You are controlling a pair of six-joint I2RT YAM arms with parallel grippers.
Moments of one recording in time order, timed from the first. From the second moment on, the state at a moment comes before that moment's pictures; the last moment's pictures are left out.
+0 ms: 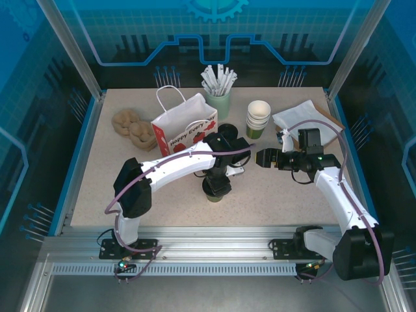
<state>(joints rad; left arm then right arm) -0.94 1.95 1.75 -1.37 -0.07 0.07 0.07 1.12 0.84 -0.62 -0.65 0.23</state>
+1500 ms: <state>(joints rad) -0.53 1.76 2.59 -1.47 -0.01 0.18 0.16 1.15 1.06 -0.72 -0.54 0.19</state>
